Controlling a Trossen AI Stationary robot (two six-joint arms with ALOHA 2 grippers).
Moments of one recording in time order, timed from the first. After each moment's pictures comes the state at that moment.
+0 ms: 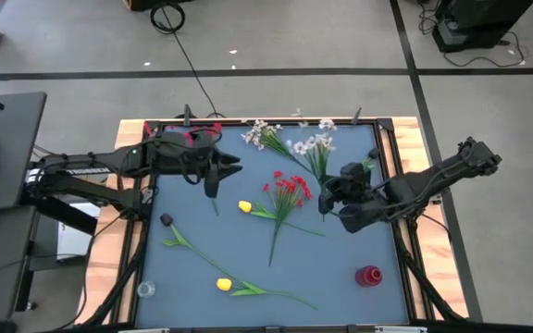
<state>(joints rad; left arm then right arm) 0.08 1.04 1.00 -0.20 -0.05 -0.36 0.42 1.26 1.20 -0.90 0.96 1.20</state>
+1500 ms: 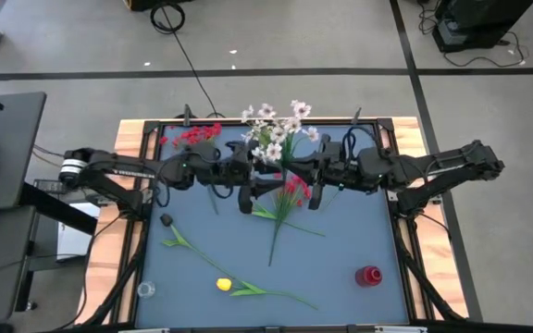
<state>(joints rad) -0.01 1.43 1.13 0.42 0.07 -0.27 0.18 1.26 1.20 0.08 0.41 0.21</state>
